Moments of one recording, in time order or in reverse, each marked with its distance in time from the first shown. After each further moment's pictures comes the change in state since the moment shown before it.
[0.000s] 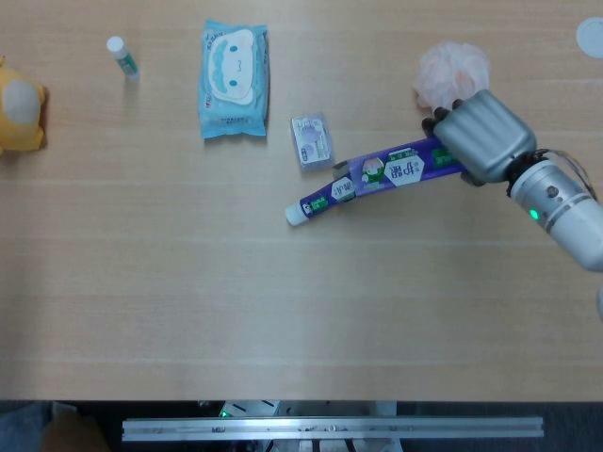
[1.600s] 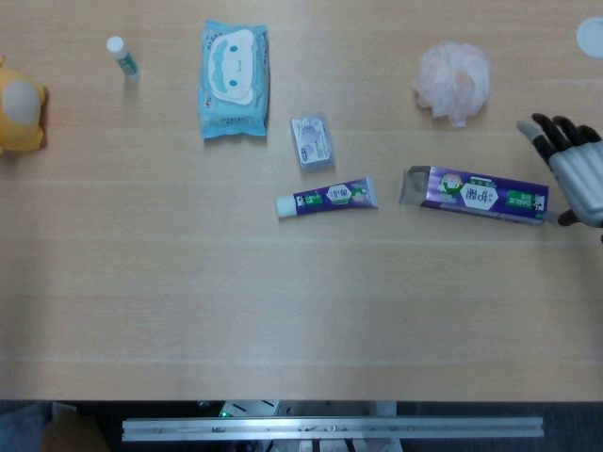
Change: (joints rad) left arm -0.018 0.007 -0.010 -0.034 -0.017 -0.017 0.034; right arm -0.393 -0.056 -0.071 0.149 -0.226 0.250 0.335
